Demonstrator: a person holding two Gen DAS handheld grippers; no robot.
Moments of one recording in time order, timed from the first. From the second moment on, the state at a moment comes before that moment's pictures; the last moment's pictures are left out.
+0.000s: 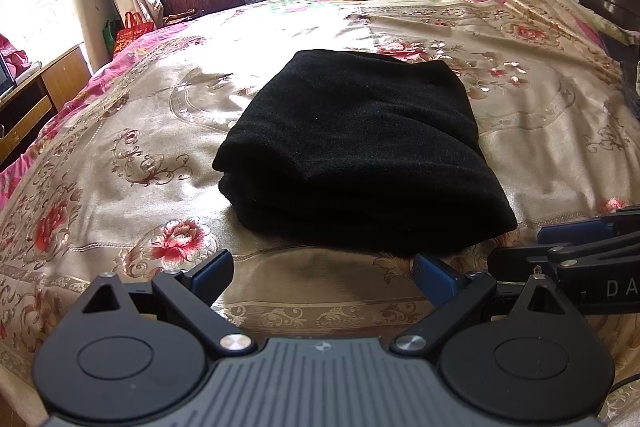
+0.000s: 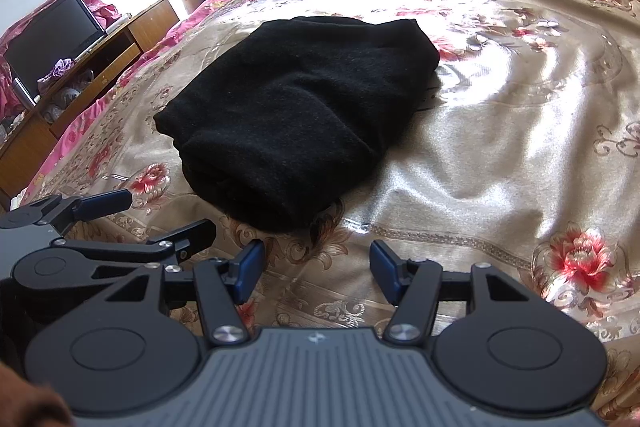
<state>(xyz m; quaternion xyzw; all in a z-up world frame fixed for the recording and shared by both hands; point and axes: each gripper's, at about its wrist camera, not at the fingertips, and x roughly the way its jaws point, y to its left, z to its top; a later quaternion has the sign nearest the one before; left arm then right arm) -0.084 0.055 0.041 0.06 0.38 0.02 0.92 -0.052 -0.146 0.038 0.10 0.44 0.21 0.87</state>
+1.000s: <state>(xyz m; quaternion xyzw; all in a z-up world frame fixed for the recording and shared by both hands) -0.085 0.048 0.040 0.08 0.38 0.02 0.92 -0.056 -0.142 0.039 0.08 0.44 0.20 0.87</state>
